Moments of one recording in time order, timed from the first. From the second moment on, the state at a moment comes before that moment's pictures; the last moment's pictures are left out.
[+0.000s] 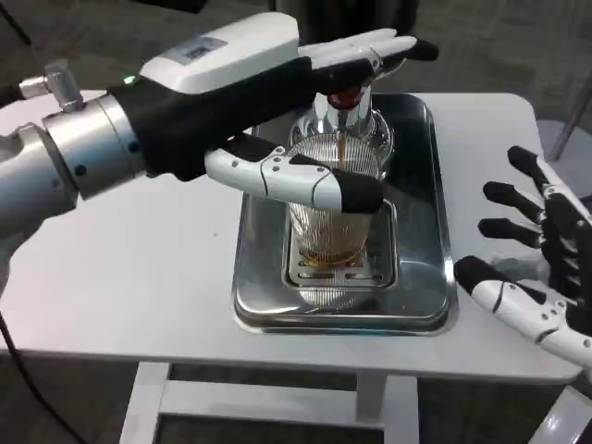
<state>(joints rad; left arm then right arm) -0.90 0.74 -0.13 0.13 0.09 -0.47 -0.67 0.09 -0.31 -0.19 -0.87 -0.06 0.41 0.30</state>
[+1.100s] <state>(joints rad) -0.90 0.75 -0.11 0.16 0.09 -0.50 -0.67 -0.19 -0.23 0.09 -0.63 -0.26 0.44 0.17</state>
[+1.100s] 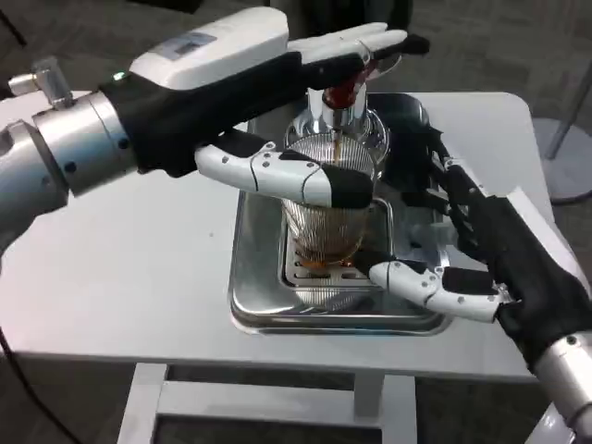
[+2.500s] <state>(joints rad) -0.89 0.78 -0.10 0.14 0.09 -0.48 -0.67 -0.31 -0.15 0.14 -0.43 -0.28 0.34 0.10</state>
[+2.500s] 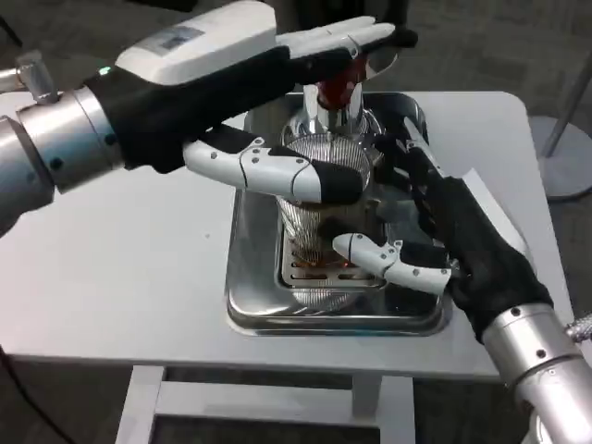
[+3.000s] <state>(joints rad) -0.89 0.78 -0.10 0.13 0.09 -0.48 -0.67 -0.31 -0.13 0.14 -0.43 -0.28 0.34 0.10</state>
